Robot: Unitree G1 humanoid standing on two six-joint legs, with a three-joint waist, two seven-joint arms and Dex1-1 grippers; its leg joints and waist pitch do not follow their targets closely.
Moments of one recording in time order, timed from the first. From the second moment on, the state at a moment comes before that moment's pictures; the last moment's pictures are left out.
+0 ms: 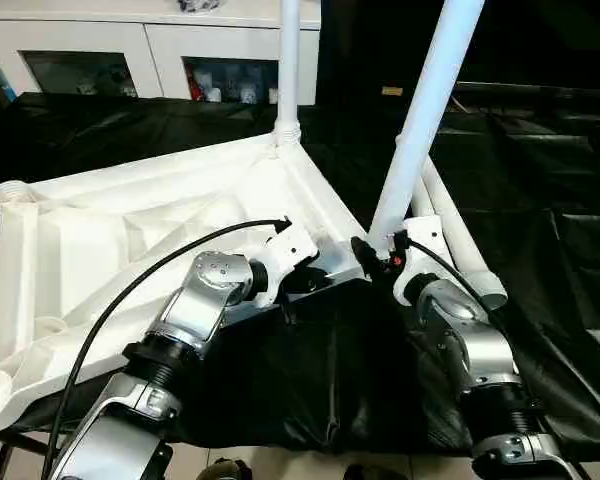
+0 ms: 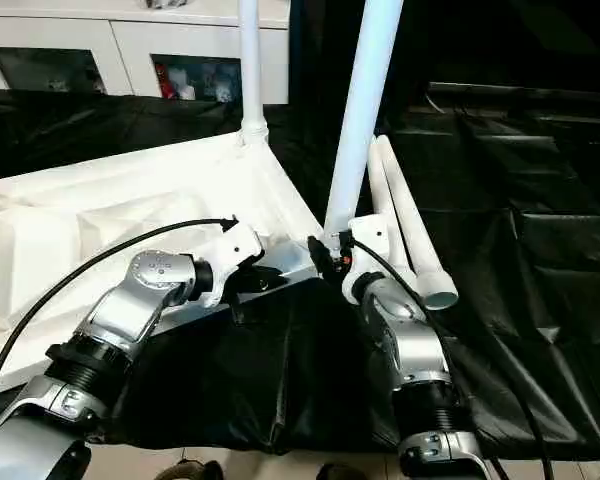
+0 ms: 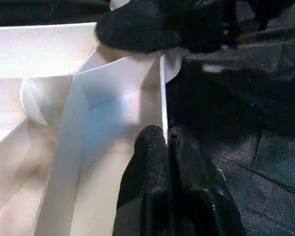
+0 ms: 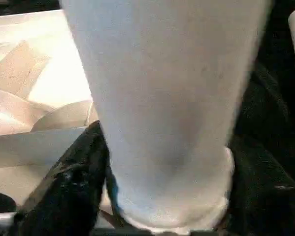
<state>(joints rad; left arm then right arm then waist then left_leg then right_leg) -0.60 0.18 -0.27 0.48 0.11 0.27 -0.92 -0.41 -0.05 -0.03 0.40 0.11 0.22 0.33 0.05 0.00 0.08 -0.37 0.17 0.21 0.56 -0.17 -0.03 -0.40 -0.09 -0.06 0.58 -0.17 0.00</state>
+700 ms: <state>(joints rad) -0.59 0.34 -0.27 0.48 0.03 0.13 -1.23 -0.38 -0.35 0.13 0.27 0.19 0.29 0.94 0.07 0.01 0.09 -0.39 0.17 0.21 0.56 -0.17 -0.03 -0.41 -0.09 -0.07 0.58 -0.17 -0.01</state>
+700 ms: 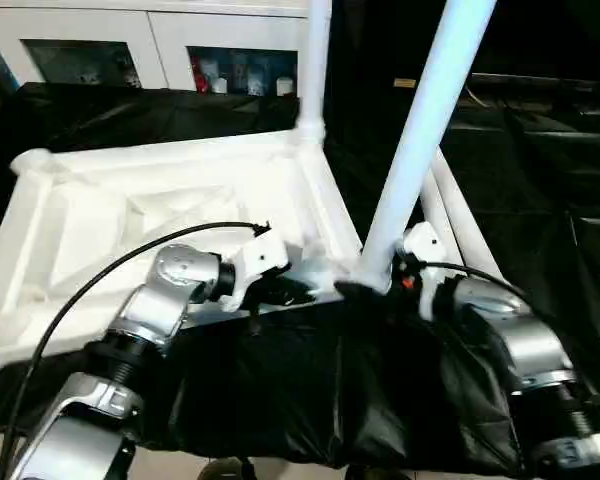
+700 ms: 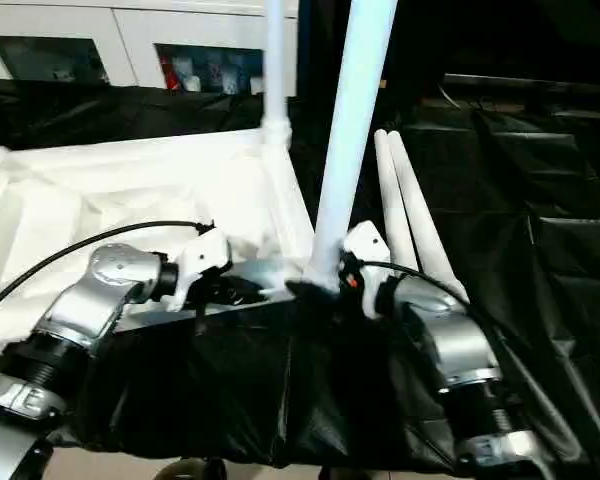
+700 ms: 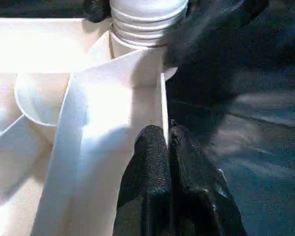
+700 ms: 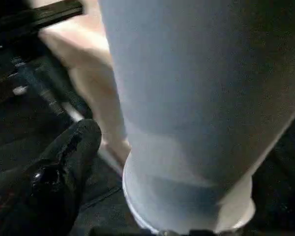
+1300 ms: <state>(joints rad) -0.59 0.37 -0.29 0.51 0.02 0.10 -1.33 -0.35 -0.41 0.15 0.22 0.23 0.35 1.07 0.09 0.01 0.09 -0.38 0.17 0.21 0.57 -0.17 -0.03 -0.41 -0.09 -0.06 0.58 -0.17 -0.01</state>
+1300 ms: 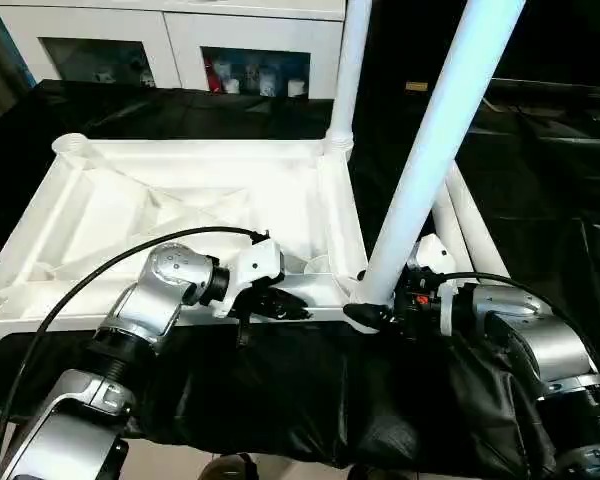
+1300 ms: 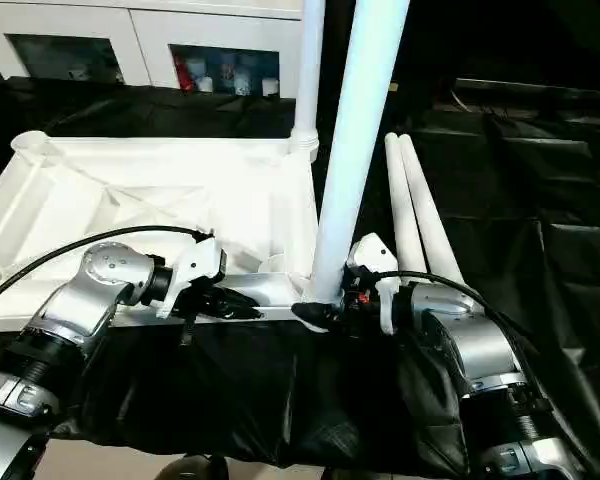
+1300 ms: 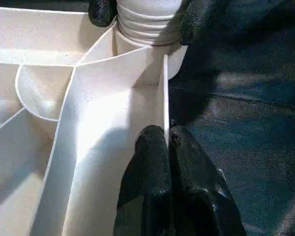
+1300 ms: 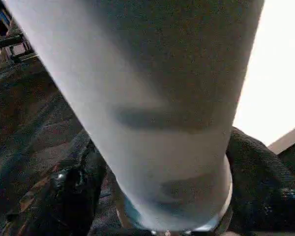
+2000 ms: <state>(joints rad) -0.58 0.14 -0.24 0.44 0.11 0.32 -0.86 -0.47 -0.05 -0.04 0.48 0.11 0.18 0.29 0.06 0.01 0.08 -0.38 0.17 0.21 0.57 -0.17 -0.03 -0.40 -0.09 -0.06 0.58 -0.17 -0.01</state>
